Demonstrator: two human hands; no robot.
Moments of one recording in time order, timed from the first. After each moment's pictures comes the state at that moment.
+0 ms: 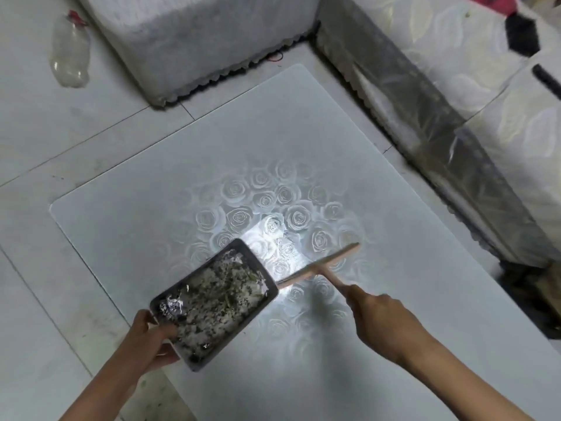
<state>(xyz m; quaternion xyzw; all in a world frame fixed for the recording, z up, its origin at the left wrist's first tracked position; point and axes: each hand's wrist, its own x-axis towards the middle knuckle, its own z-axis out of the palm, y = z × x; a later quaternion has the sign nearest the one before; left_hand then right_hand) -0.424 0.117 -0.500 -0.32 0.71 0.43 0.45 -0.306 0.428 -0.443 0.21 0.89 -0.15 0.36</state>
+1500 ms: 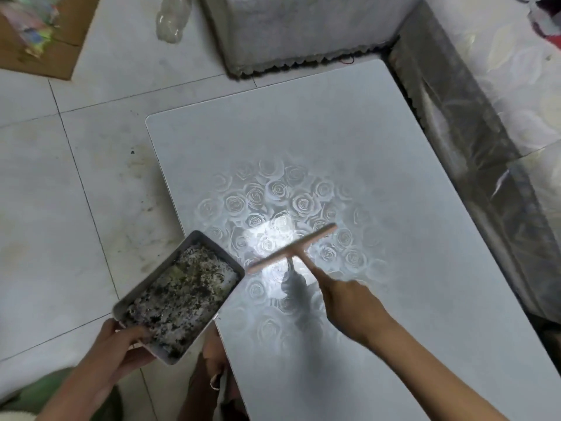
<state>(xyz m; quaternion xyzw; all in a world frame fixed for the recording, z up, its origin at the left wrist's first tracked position) -0.280 -0.019 -0.513 -0.50 0.60 0.53 0.34 -0.274 0.325 -0.468 0.04 0.92 -0.15 0.36</state>
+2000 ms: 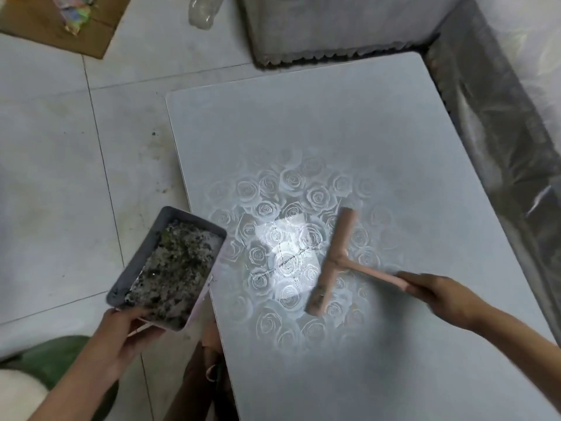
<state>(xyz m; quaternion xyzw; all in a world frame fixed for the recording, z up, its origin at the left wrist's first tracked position) -0.264 0.002 -0.531 -0.53 0.52 0.63 0.23 -0.267 0.504 -0.515 0.03 0.91 -0.13 0.40</state>
